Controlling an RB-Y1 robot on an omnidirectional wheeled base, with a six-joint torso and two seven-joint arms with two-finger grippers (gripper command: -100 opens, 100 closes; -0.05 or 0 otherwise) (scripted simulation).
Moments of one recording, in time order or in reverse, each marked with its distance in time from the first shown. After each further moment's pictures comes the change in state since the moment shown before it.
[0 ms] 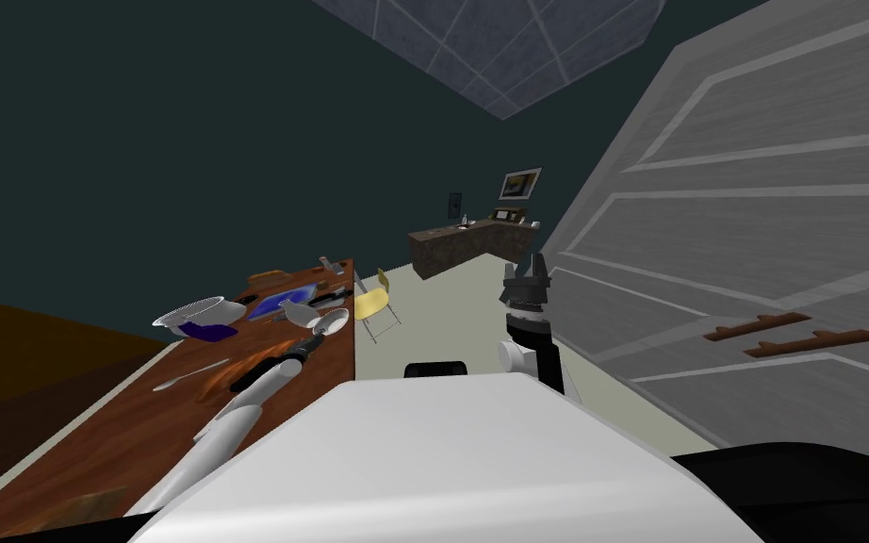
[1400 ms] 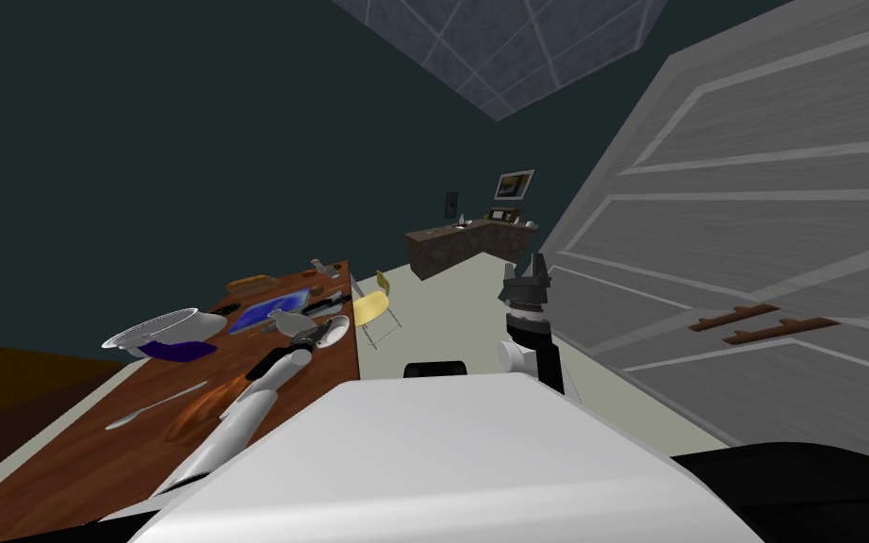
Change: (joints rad) left arm -0.074 -0.023 -0.003 0.017 -0.010 -0.105 -0.052; right arm 0.000 0.000 0.000 0.000 0.000 0.000 0.000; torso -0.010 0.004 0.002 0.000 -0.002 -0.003
